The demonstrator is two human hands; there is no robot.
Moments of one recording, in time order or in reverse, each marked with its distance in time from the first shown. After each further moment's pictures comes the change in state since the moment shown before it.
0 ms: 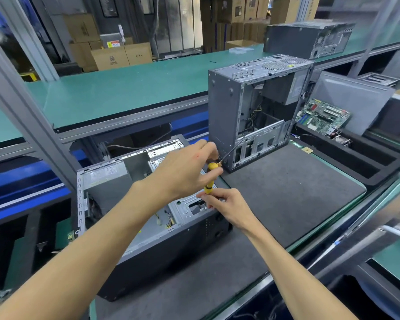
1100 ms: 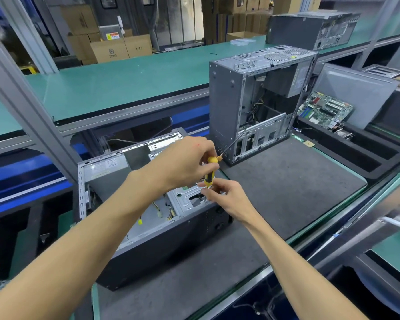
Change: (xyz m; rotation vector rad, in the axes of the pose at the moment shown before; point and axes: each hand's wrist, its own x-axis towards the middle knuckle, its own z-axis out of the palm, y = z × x) left_hand 0.001 0.002 -0.010 -0.087 -0.100 -0.041; right_hand 0.000 0.003 0.001 -0.028 0.028 -0.036
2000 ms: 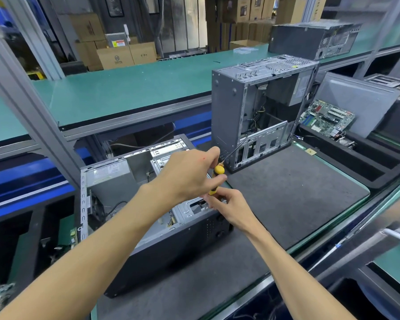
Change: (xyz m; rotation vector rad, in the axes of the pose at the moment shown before) left_hand 0.001 0.001 0.018 0.186 0.119 -0.033; right_hand -0.003 -0.003 -0.002 -0.036 -0.016 -0.008
